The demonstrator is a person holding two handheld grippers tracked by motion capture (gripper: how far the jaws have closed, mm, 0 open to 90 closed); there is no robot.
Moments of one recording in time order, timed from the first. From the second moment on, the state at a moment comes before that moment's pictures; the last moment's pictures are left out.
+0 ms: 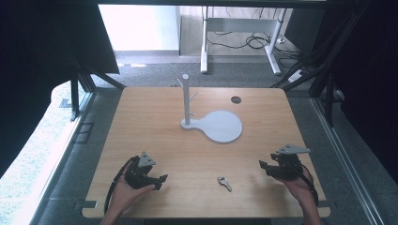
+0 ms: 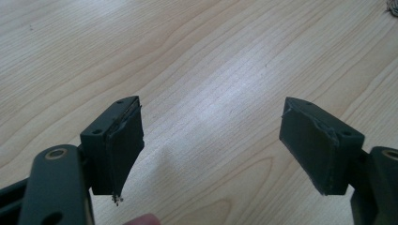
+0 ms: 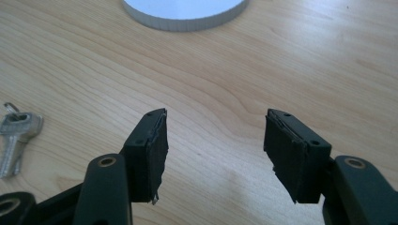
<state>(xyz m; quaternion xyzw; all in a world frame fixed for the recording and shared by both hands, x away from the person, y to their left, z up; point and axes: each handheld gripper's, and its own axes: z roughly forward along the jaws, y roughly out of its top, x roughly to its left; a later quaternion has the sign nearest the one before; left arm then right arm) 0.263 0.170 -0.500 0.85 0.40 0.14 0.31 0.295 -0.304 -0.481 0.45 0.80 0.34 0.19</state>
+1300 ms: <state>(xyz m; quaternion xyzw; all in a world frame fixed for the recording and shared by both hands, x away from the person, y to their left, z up) 0.263 0.164 -0.505 0.86 0.39 0.13 0.31 0.313 -0.210 -0.437 0.34 0.89 0.28 0.09</state>
